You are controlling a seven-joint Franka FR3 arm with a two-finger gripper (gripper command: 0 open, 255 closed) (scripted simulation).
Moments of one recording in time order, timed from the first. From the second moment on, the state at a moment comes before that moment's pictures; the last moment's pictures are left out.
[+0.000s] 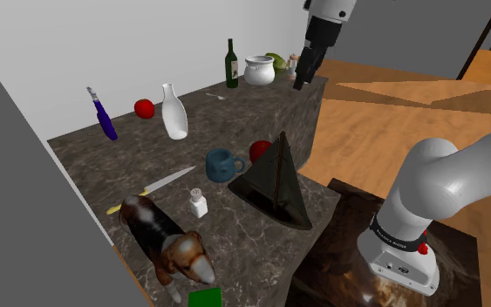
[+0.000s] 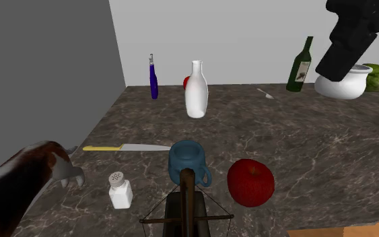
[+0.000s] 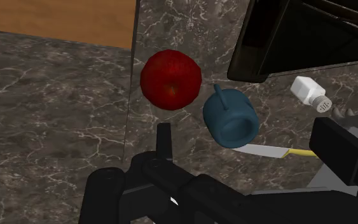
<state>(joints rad) 0.01 -0.77 -0.06 -2.29 0.08 1.71 -0.17</state>
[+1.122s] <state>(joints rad) 0.08 -0.44 0.21 -2.27 0.13 1.96 0.08</state>
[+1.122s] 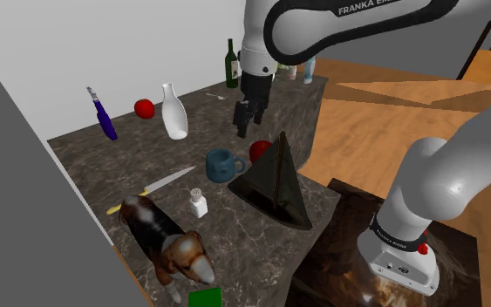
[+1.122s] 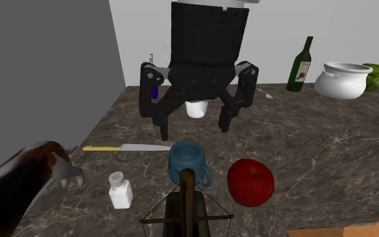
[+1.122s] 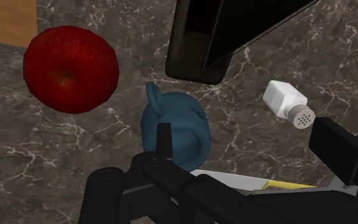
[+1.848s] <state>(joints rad) 0.13 -0.07 0.38 -2.10 0.03 2.07 0.31</state>
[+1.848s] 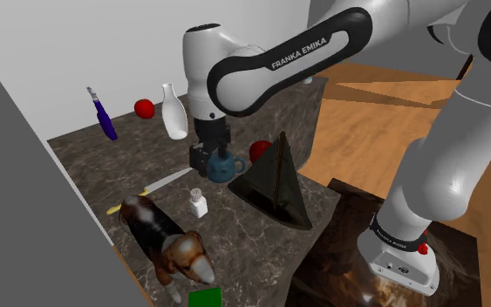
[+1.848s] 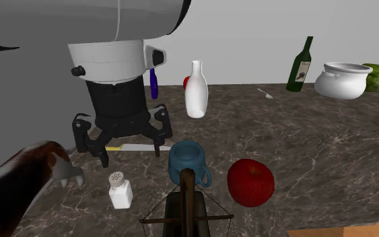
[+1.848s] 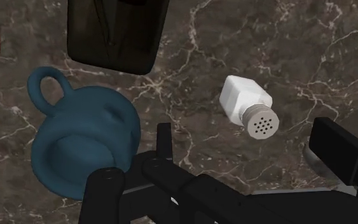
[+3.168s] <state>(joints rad) 0.18 0.19 0.41 -2.01 -0.09 2.19 0.45</state>
